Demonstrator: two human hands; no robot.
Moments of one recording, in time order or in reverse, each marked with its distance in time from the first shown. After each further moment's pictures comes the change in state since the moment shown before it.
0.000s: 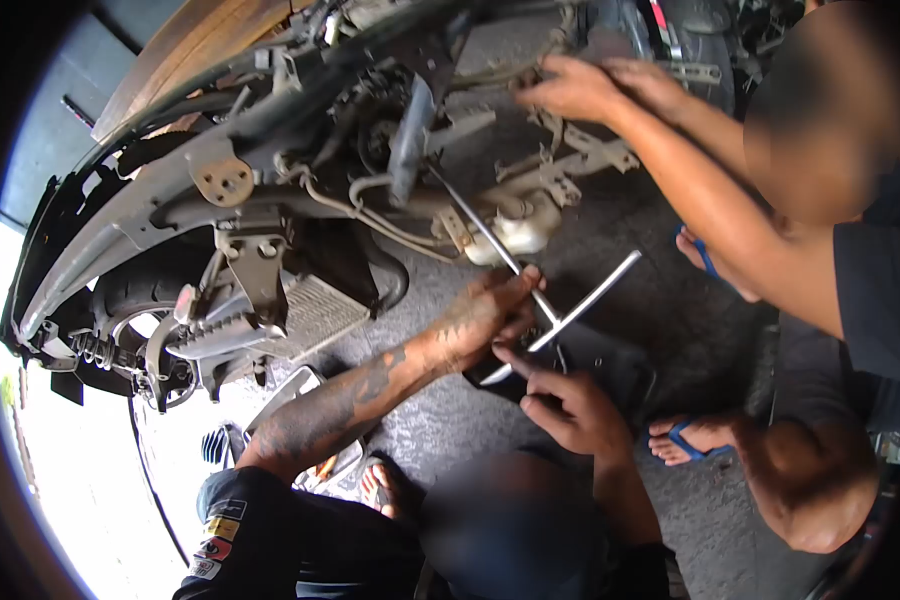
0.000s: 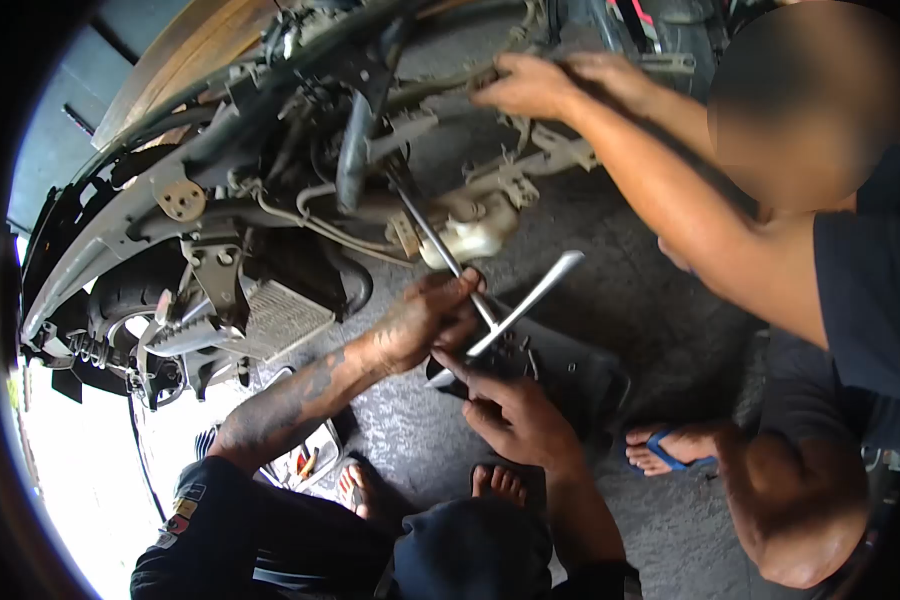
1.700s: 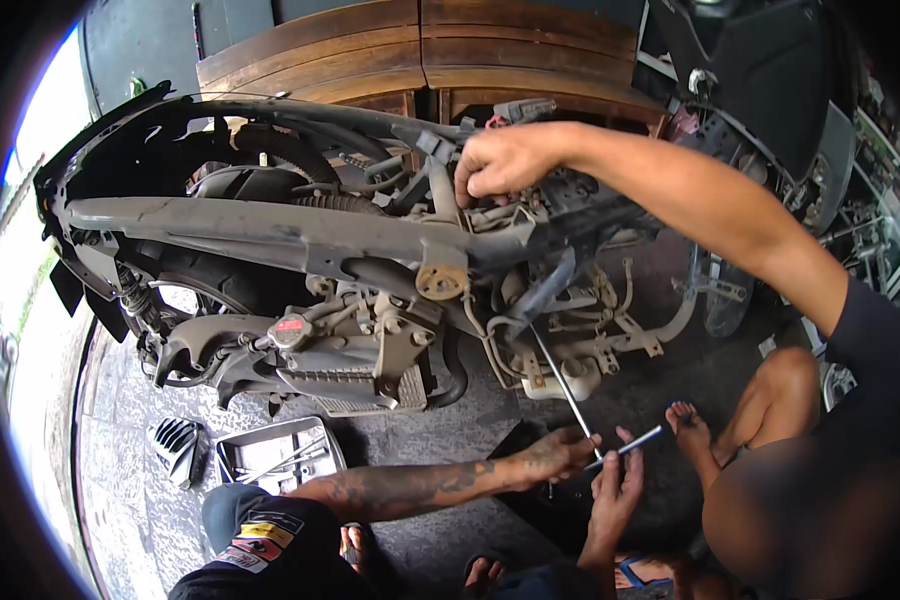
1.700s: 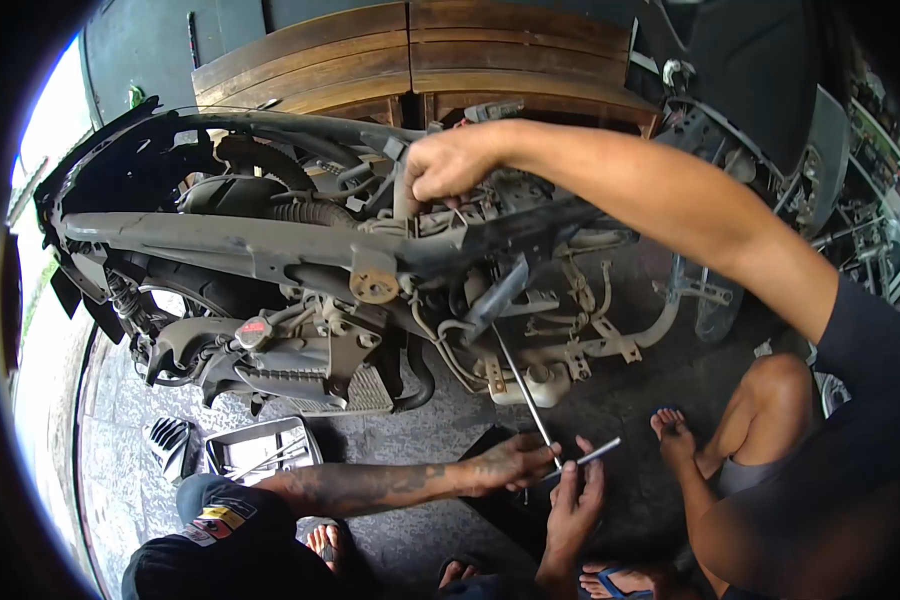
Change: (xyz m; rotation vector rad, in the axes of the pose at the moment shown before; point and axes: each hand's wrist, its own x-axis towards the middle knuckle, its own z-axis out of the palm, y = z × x) left_hand -0.006 -0.020 0.010 -0.087 -0.253 0.034; right_hand 0.037 -0.028 0.007 0.138 0.620 0.239
